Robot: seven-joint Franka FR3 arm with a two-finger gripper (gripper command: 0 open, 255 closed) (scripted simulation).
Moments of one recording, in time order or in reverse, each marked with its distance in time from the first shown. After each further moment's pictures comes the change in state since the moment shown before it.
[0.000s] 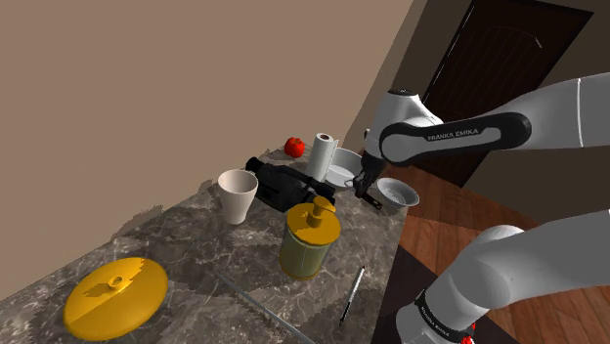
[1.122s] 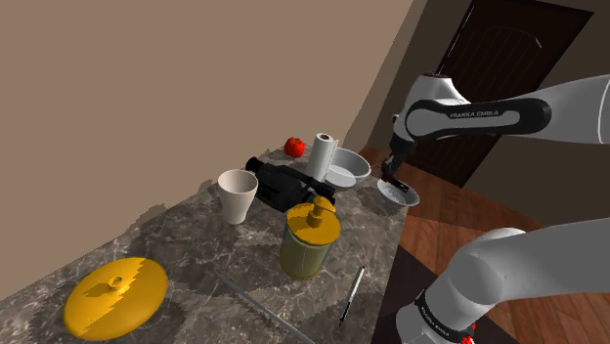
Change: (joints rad) arm -0.103 -0.055 -0.168 0.090 -0.084 -0.117 -0.221
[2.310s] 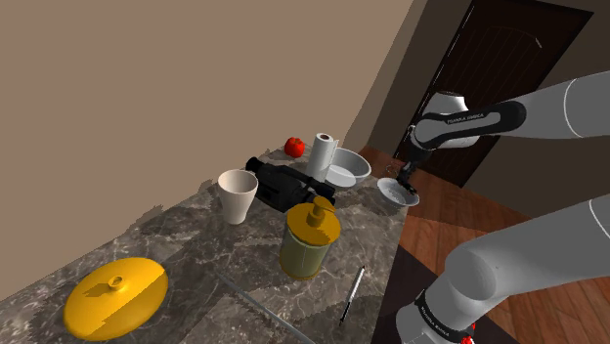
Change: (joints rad) arm -0.092 0.177 -0.216 0.042 -0.079 0.174 -0.232
